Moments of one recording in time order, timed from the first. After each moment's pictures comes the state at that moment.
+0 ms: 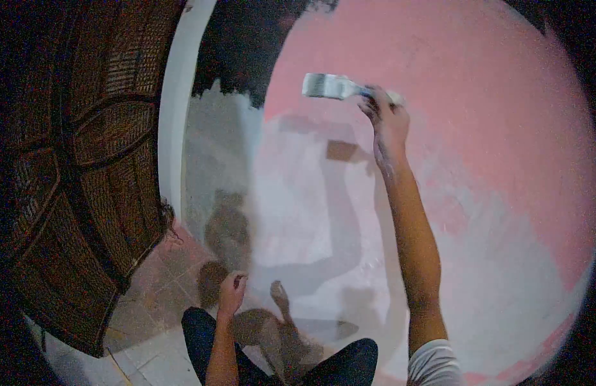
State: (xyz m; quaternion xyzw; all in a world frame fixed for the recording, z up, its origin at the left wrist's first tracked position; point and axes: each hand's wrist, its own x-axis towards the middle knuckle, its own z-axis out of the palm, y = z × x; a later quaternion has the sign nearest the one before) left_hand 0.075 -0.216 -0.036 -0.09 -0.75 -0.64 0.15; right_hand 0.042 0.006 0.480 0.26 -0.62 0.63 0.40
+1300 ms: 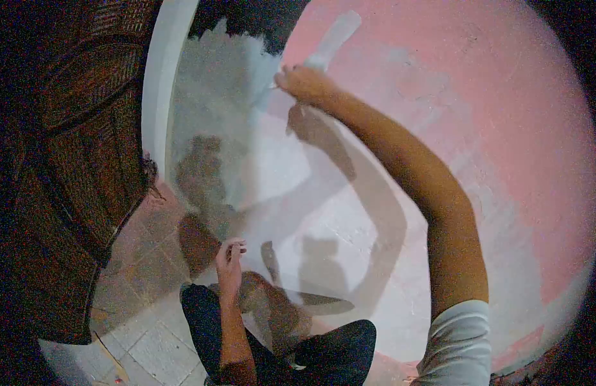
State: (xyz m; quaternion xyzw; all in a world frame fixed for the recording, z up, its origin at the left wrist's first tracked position) left_hand 0.054 -0.212 -0.026 0.00 -0.50 -0.86 0.11; right_hand -0.177 -0.088 0.391 0.37 -0.77 -0.44 0.28
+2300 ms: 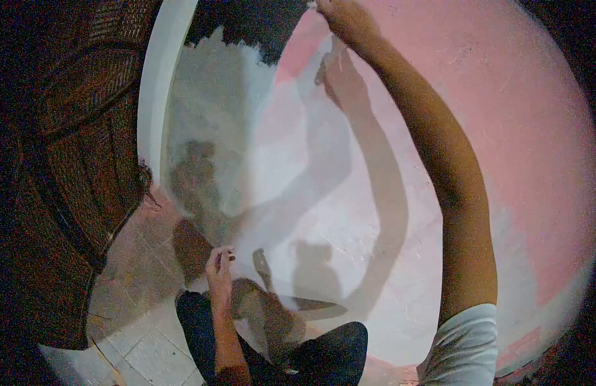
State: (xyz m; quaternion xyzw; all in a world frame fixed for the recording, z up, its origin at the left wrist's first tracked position) left_hand 0.059 -0.219 -0.021 0.01 -0.51 -0.85 0.11; right_hand -0.170 -0.087 0.562 0.32 -0.72 -0.41 0.47
